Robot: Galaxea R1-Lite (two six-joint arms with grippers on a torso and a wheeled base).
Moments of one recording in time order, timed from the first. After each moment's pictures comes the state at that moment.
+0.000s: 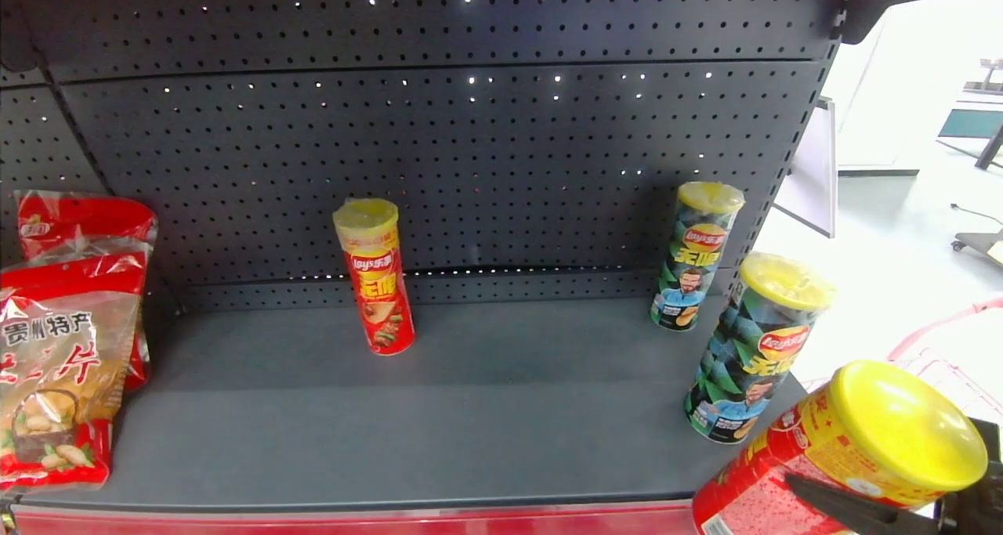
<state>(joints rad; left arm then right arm) 0.00 0.00 0.00 0.00 0.03 0.00 0.60 0.97 -0.30 -0.36 0.16 -0.20</state>
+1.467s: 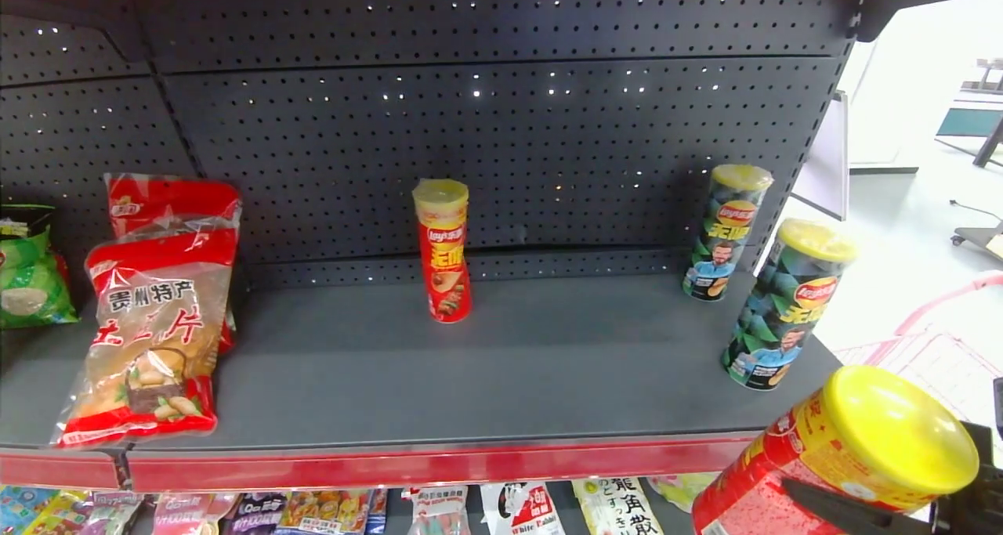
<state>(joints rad) 0.00 0.00 0.00 0.00 0.03 0.00 0.60 0.99 -0.30 -0.36 0.16 -0.20</state>
